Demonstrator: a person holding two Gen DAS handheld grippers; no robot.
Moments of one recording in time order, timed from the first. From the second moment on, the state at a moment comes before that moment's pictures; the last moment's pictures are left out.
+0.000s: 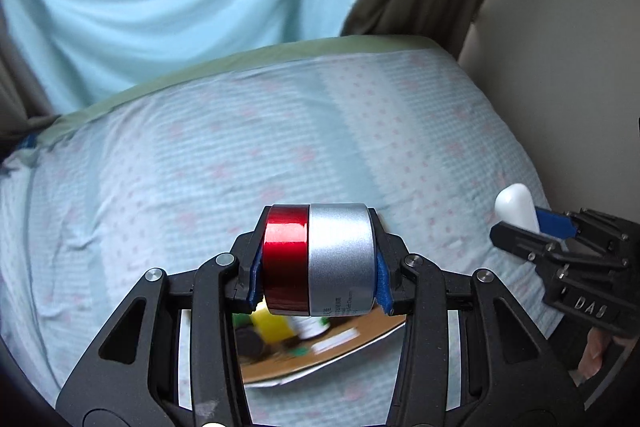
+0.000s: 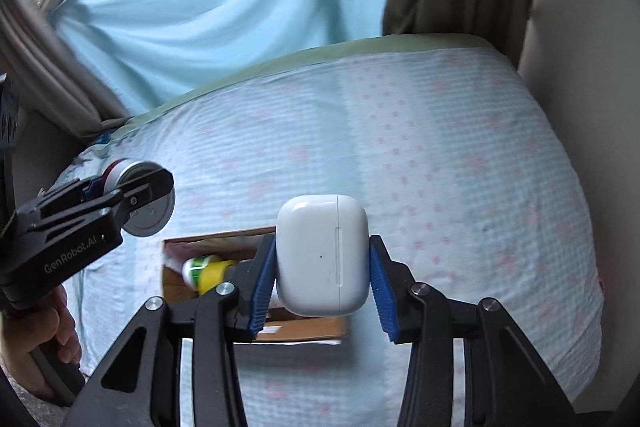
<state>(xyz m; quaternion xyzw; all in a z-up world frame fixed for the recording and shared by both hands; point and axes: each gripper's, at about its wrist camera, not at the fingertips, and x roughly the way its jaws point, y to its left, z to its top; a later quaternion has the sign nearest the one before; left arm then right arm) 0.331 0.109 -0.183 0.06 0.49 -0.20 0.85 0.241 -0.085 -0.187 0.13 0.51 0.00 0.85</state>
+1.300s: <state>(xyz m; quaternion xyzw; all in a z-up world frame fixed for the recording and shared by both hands) 0.312 0.230 -0.379 0.00 0.62 -0.14 0.77 0.342 0.023 -0.389 0.11 0.66 0.05 0.74</state>
